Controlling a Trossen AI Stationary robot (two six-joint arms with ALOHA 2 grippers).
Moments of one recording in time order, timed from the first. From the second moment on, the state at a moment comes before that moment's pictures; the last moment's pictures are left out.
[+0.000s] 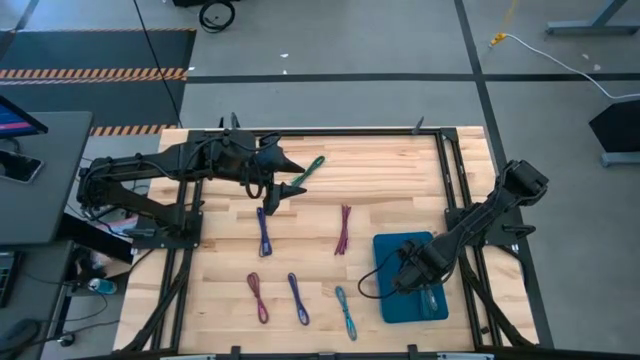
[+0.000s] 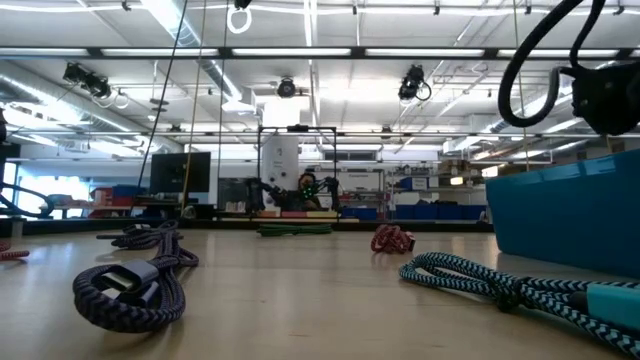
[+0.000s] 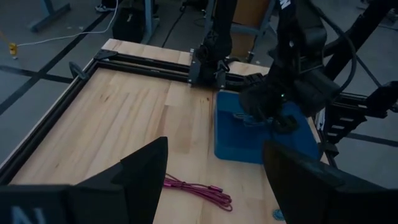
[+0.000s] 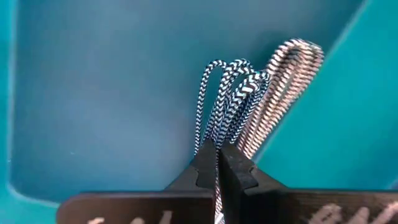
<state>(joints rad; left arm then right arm) 0.08 1.27 1.36 -0.49 0.03 -0.14 0.64 1.57 0.89 -0.90 -0.14 1.78</state>
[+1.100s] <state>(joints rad) 0.17 1.43 1.36 -0.72 -0.41 -0.35 0.47 1.31 1.55 -1.13 0.77 1.10</state>
